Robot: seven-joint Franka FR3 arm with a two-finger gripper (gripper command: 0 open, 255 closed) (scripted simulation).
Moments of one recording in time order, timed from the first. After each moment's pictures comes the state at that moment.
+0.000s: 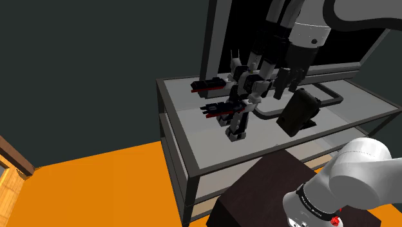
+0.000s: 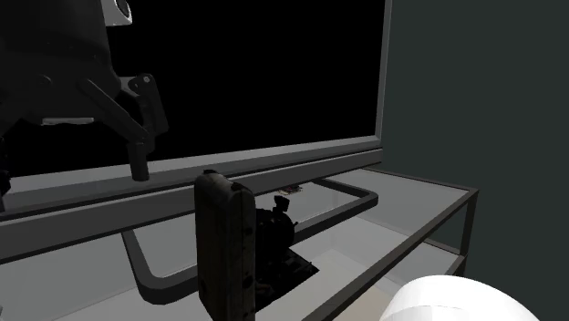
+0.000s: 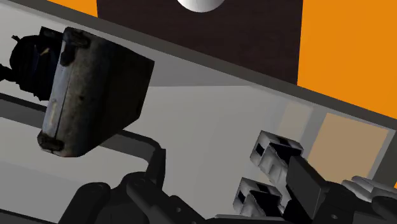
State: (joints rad) arm 0.00 -0.77 -0.01 -2.36 0.01 1.47 0.07
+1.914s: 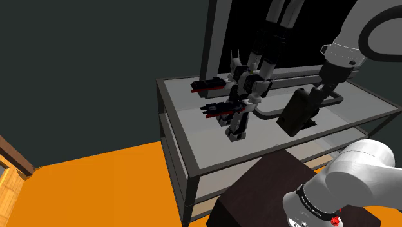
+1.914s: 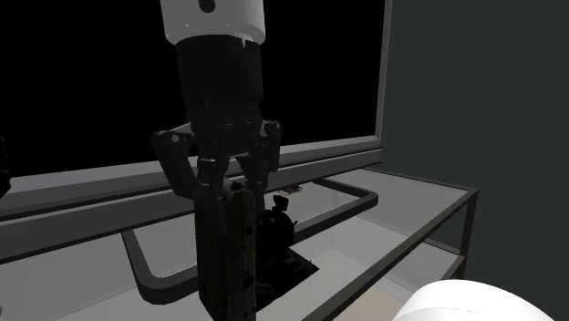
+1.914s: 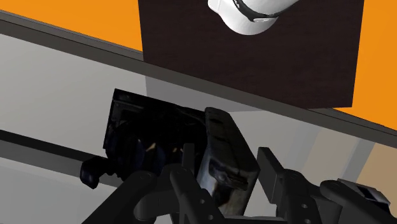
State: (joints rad) arm -0.10 -1.08 -0.18 -2.59 -0.20 1.46 -0.08
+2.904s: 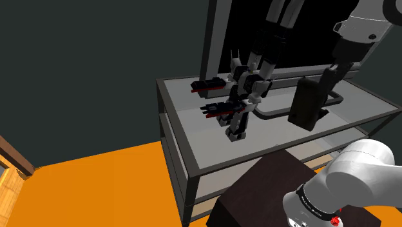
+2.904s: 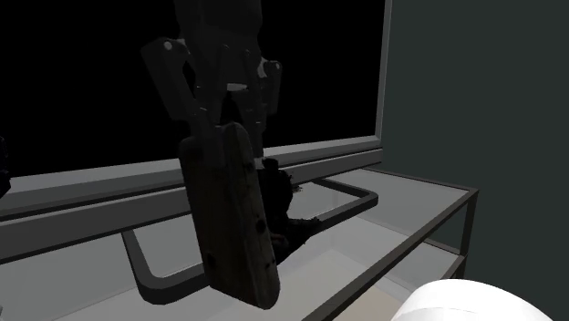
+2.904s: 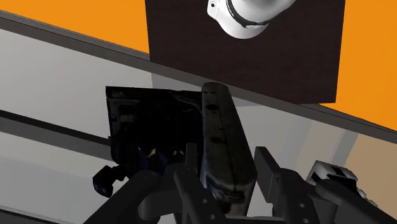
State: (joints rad) arm -0.08 -1.00 -0.16 -2.38 -0.17 1.33 -0.09
